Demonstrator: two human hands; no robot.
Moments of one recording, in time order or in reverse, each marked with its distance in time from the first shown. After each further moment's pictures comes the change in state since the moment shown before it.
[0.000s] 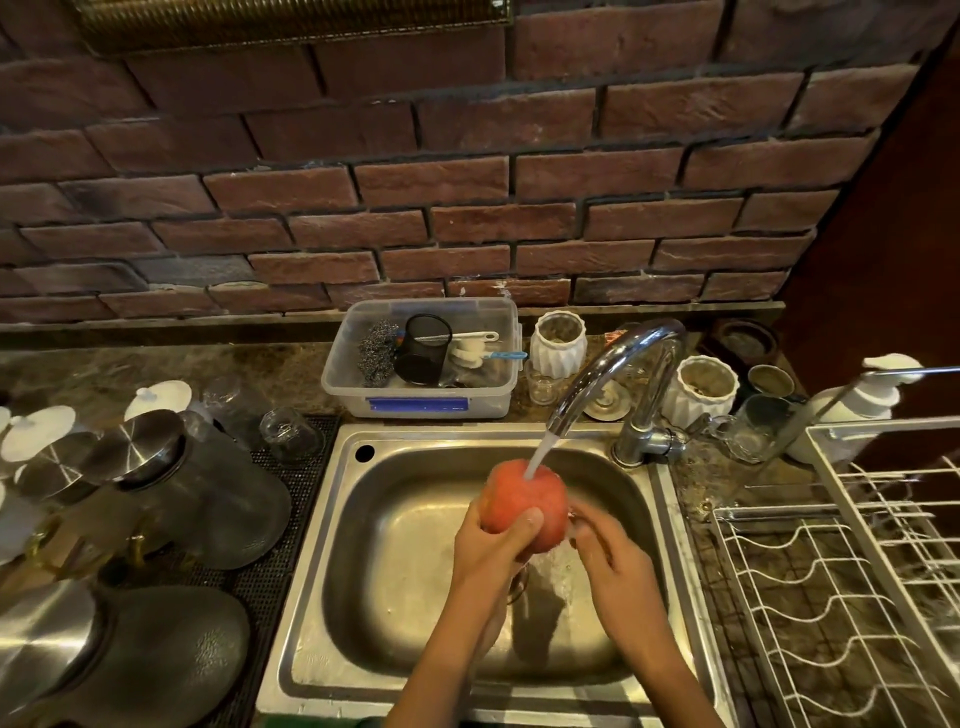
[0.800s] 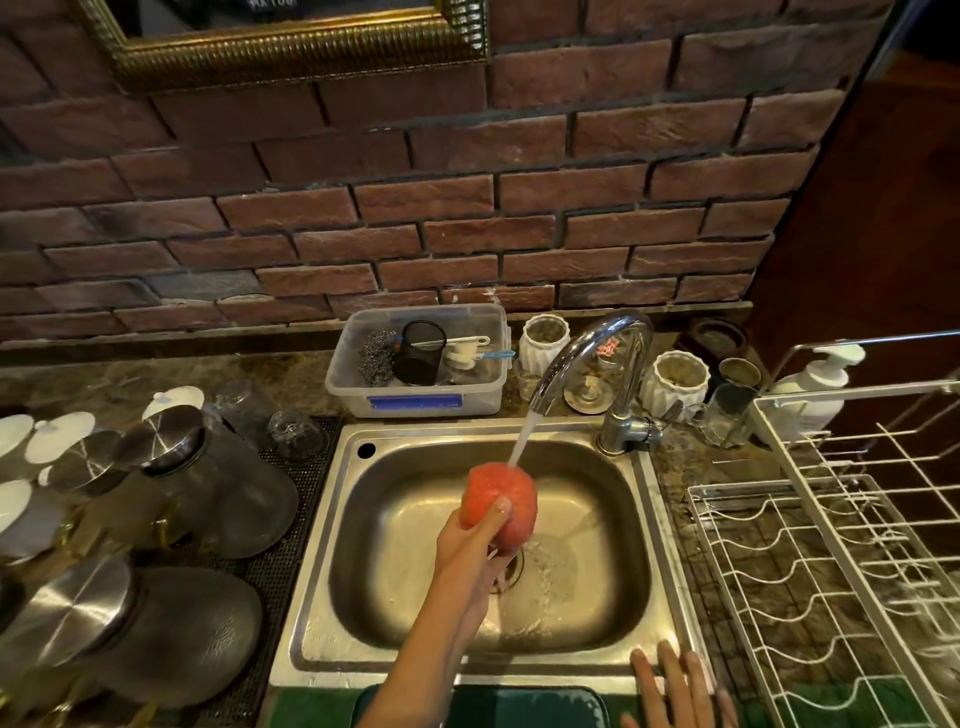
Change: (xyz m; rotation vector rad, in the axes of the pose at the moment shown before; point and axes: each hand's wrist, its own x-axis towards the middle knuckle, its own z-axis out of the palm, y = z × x) left_hand -0.027 0.002 -0.013 -0.194 0.064 -0.157; right_hand -0.121 0.163 -0.026 -1.133 0.305 -0.209
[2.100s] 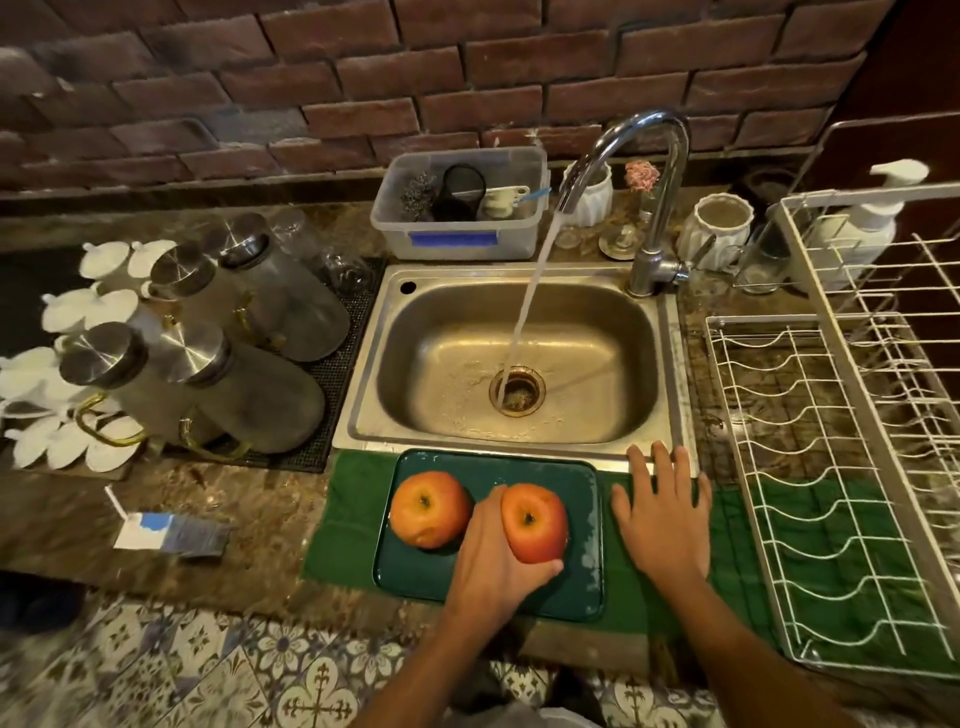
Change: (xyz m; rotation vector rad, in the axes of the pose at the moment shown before) left_hand -0.163 -0.157 -0.085 1.247 0.163 0.196; right_hand -0.026 0.007 -0.022 -0.001 -0.383 -0.025
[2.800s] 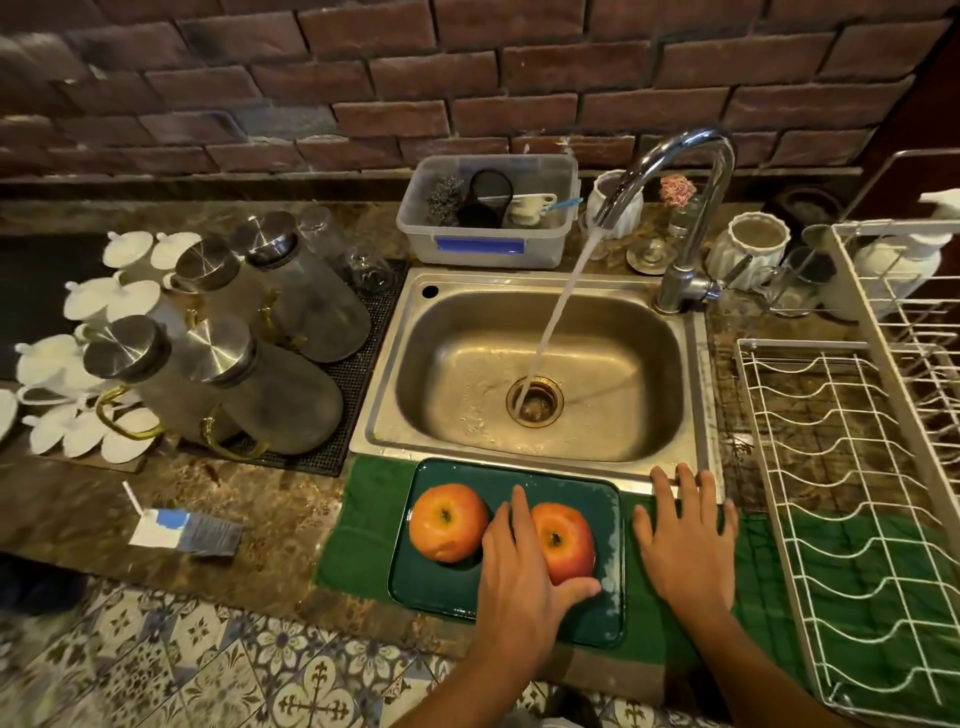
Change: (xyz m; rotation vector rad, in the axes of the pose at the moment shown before) left_hand -0.014 0.018 -0.001 0.119 0.042 0.040; right_hand 0.000 -0.001 0.005 -0.031 0.016 0.018
